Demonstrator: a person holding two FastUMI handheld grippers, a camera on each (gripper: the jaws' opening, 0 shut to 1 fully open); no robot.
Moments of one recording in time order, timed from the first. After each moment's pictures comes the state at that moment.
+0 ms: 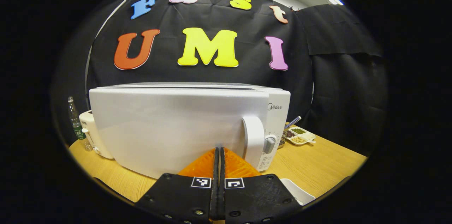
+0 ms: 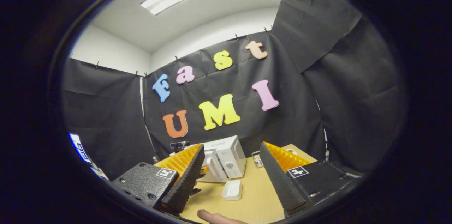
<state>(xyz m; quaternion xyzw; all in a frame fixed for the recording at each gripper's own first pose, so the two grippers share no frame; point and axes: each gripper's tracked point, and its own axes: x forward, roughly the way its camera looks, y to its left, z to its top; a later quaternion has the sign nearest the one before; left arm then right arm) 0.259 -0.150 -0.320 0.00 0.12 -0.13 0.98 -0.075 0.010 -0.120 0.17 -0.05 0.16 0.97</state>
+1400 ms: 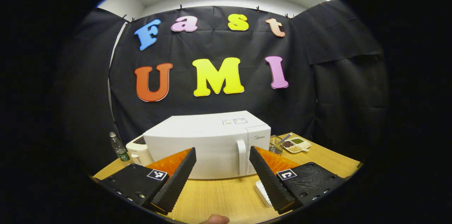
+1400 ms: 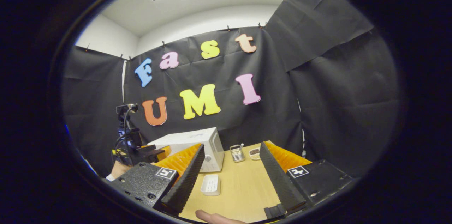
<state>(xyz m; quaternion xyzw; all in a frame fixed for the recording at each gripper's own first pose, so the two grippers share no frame) 0.132 -0.112 -0.178 0.05 0.06 -0.06 0.99 -0.071 -0.005 -0.123 0.12 0.00 0.08 0.99</state>
